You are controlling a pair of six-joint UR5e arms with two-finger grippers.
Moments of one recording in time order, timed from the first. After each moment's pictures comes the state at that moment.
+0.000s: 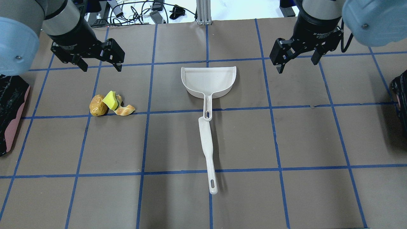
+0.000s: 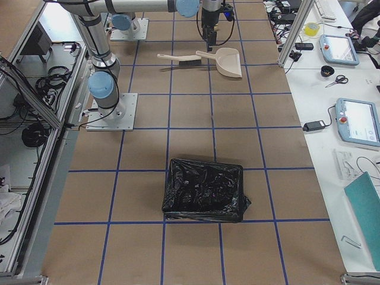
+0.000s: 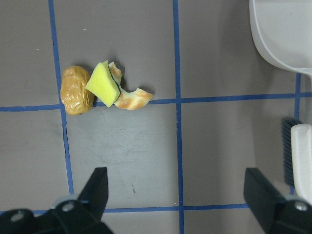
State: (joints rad) left arm -1.53 -1.59 -1.58 -1.45 1.58 0.08; right arm 1.60 -1.51 1.51 -1.55 -1.61 -0.17
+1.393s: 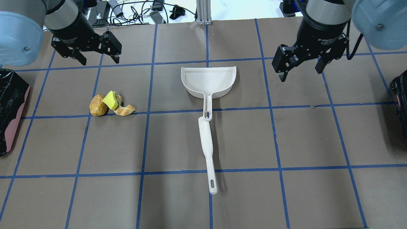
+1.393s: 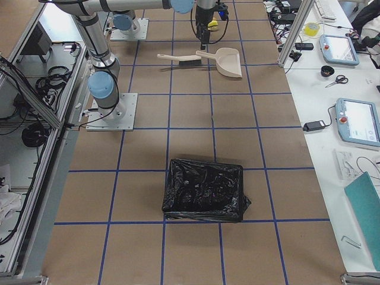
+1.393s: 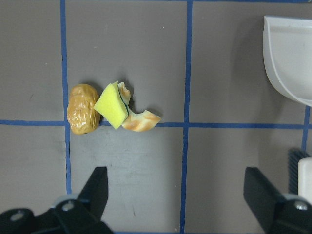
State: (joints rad) left arm -1.50 -1.67 -1.55 -1.36 1.57 0.04; right arm 1.61 -1.57 1.52 -1.45 -1.60 -0.14
